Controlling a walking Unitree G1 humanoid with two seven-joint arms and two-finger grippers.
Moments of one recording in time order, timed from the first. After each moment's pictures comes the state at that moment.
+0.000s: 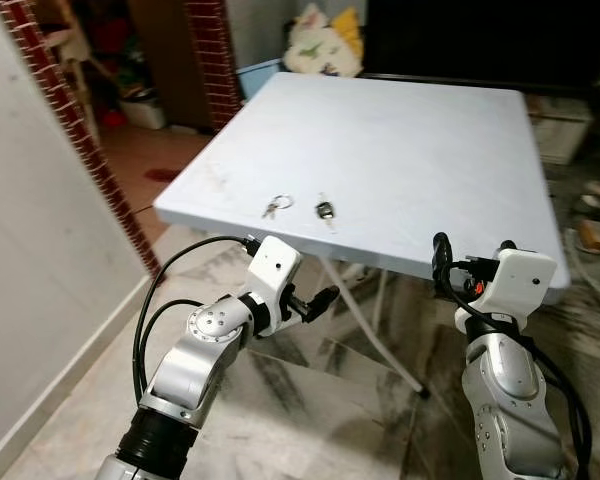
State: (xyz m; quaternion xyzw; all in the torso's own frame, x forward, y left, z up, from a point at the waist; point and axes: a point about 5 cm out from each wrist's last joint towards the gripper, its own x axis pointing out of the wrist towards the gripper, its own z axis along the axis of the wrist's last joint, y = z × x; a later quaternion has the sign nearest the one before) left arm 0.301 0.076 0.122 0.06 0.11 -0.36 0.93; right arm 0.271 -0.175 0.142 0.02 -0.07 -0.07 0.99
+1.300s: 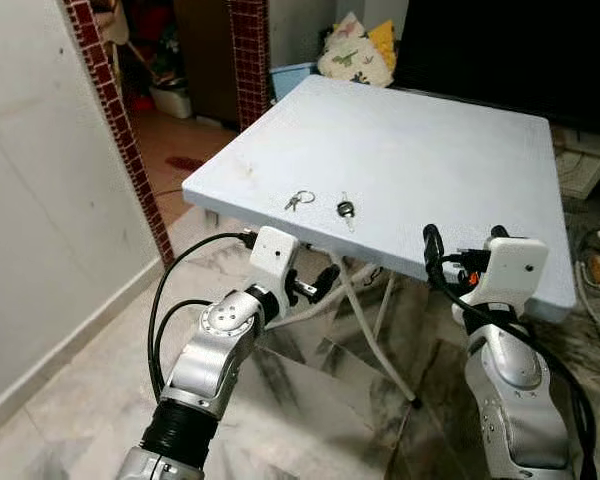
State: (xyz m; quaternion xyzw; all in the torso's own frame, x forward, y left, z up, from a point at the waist) left arm 0.310 0.068 0.119 -0.01 0.09 -0.28 0.95; right arm 0.277 -0.173 0.153 -0.01 -0.07 -0.03 1.00
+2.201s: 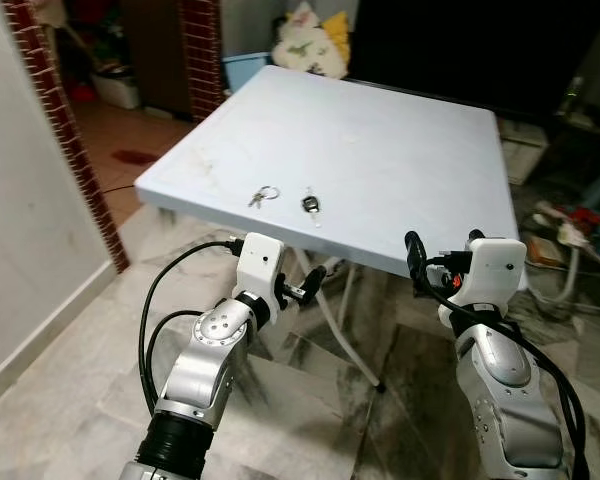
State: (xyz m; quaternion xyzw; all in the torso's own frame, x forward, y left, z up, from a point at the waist) left arm 0.310 0.071 0.119 -0.01 0.08 -0.26 0.96; right arm 0.277 -0.168 0.149 -0.01 -0.04 0.00 1.00
